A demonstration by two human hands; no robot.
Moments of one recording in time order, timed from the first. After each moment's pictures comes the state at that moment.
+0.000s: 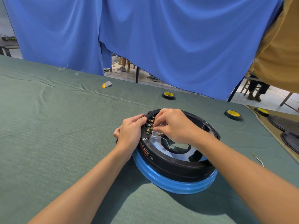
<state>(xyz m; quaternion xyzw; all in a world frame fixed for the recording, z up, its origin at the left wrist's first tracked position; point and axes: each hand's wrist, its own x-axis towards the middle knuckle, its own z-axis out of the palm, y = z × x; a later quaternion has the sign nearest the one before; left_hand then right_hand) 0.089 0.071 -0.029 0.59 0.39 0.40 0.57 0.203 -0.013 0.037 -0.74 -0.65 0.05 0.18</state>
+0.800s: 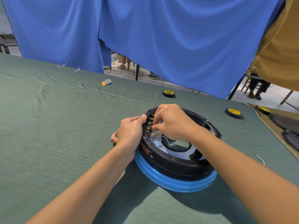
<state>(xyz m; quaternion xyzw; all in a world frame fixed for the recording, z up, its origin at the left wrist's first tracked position) 0.085 0.057 -0.018 0.57 0.50 0.36 0.54 0.193 -0.006 0.041 -0.78 -0.61 0.03 0.15</state>
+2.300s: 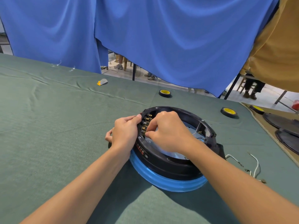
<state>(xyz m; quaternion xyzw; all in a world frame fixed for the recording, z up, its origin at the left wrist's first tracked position) 0.088 0.055 -0.020 0.54 0.48 0.41 0.55 0.177 -0.028 0.030 -0.76 -0.61 0.00 0.20</state>
